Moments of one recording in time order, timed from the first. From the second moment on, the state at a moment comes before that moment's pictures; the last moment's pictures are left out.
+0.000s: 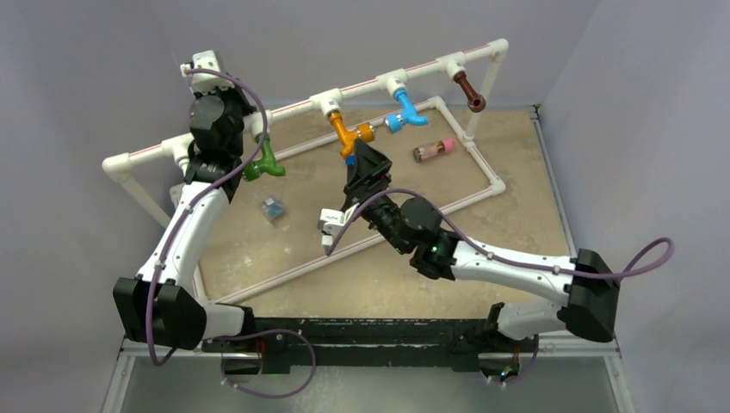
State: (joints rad) left arm -0.14 1.31 1.23 0.19 -0.29 -0.15; right arm 1.12 1.29 0.93 0.56 0.35 -1.50
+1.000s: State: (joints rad) left arm -0.14 1.31 1.23 0.19 -0.29 -0.15; right arm 1.05 1.53 1.07 0.72 0.45 -1.53
